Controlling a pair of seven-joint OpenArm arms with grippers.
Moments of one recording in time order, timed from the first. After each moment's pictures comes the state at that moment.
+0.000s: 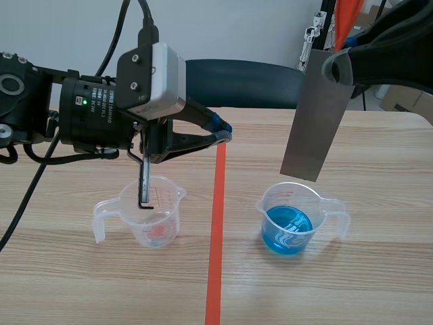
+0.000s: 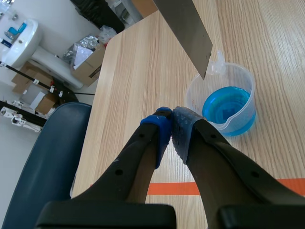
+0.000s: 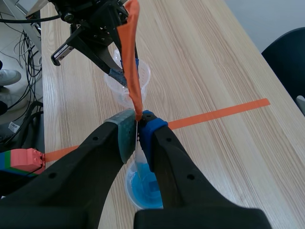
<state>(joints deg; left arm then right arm) -17.7 -33.2 34.4 93.9 13.7 -45.1 -21.7 34.5 77.2 -47.4 107.1 65.5 45.3 -8.9</state>
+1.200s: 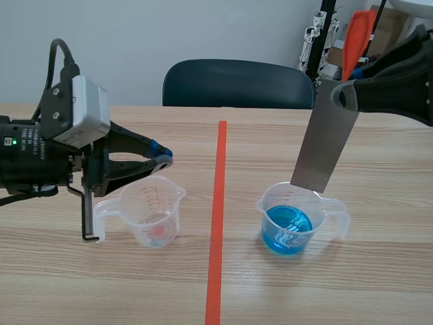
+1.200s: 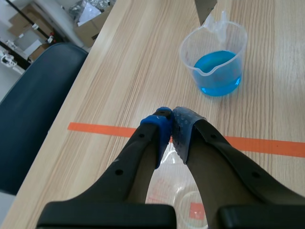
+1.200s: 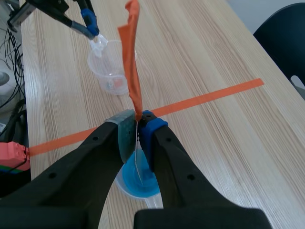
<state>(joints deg) -0.9 -39.2 19.8 93.9 8.9 -45.1 -24.4 29.1 75.5 -47.4 100.5 56.6 45.3 -1.1</state>
